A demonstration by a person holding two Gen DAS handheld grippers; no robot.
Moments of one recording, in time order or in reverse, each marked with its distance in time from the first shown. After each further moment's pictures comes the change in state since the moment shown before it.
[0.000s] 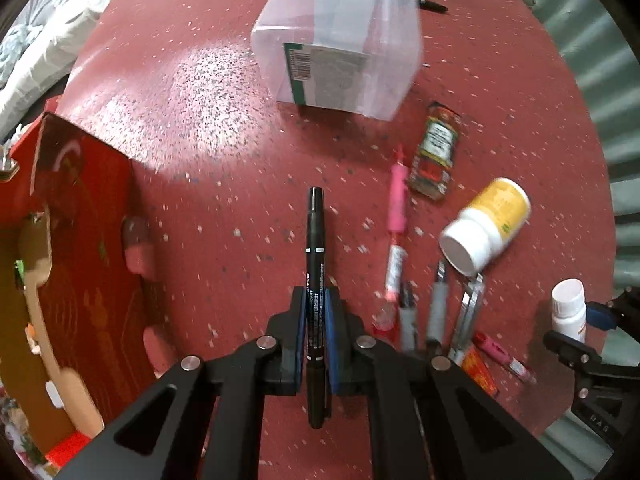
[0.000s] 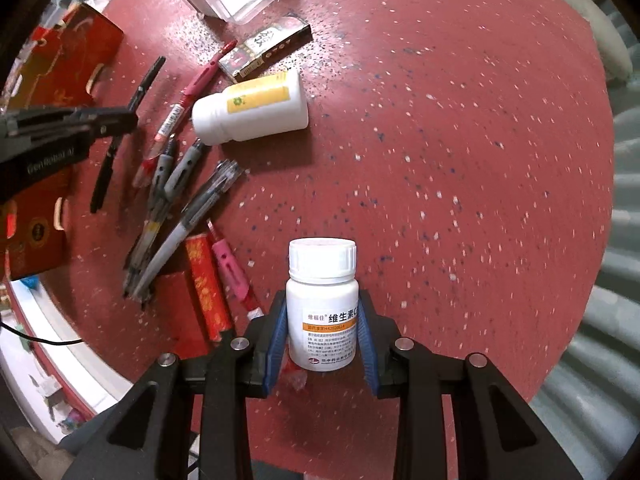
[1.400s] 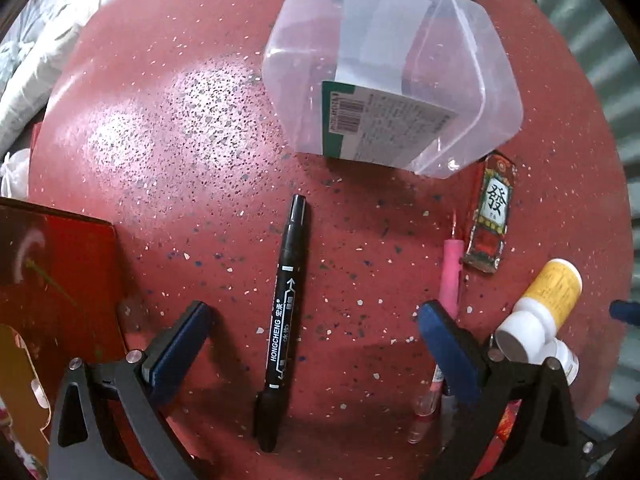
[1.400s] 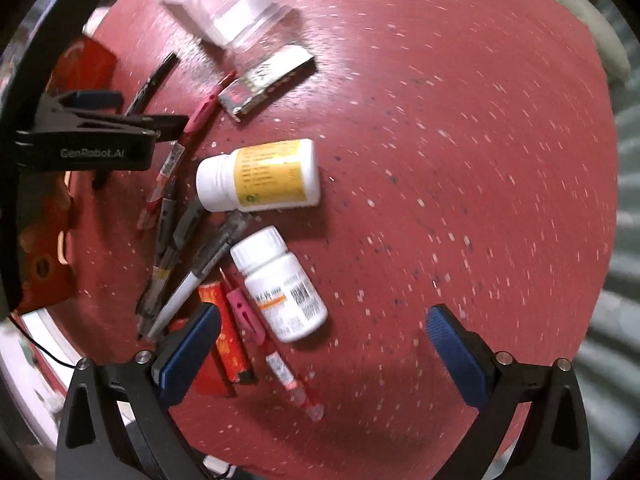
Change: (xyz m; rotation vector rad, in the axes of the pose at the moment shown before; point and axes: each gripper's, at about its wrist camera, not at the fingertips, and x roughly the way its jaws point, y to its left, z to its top) left arm 0.055 0.052 0.073 0.039 -0.018 0.006; right arm 0.024 0.022 0.078 -0.010 -0.043 -0.046
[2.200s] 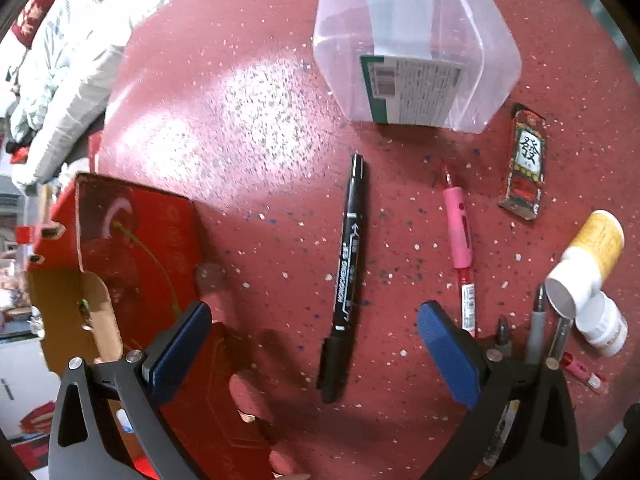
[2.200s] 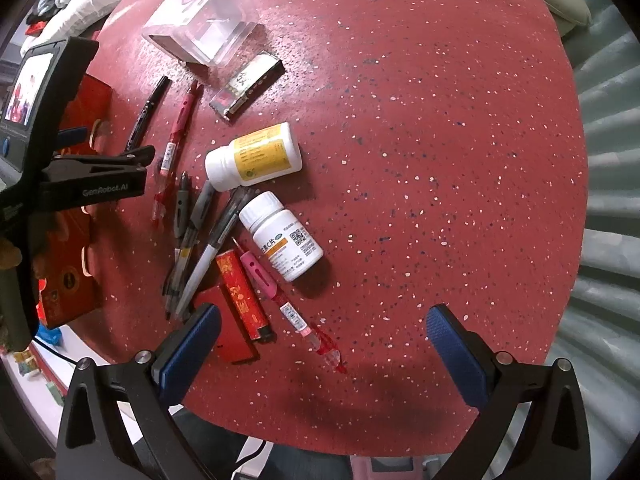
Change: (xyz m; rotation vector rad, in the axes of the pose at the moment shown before) left arm -0.022 -0.029 -0.015 0.067 0.024 0.280; right arm -0.034 -0.013 -0.036 0.200 0.002 0.036
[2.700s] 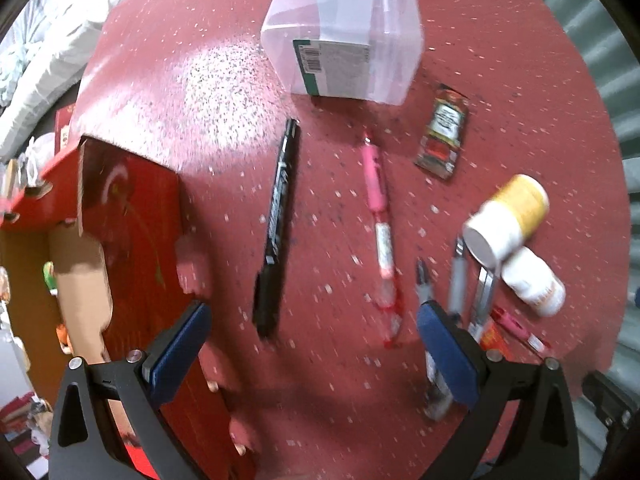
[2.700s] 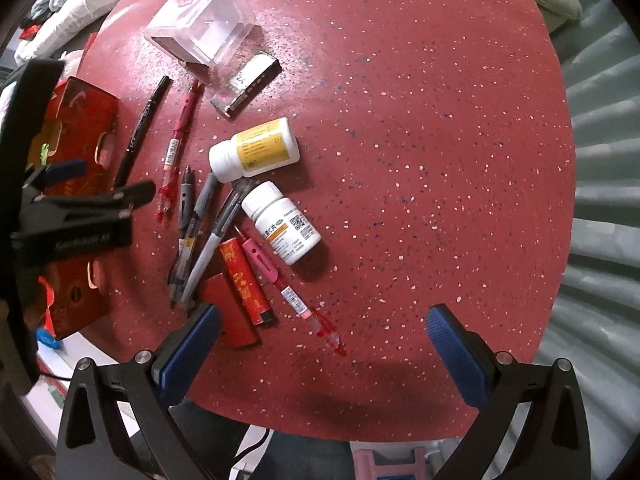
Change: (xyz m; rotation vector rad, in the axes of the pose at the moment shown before) left arm -0.026 -0.008 -0.041 -0.040 0.061 -0.210; right arm -0.014 0.002 -0.006 0.019 0.016 -0.020
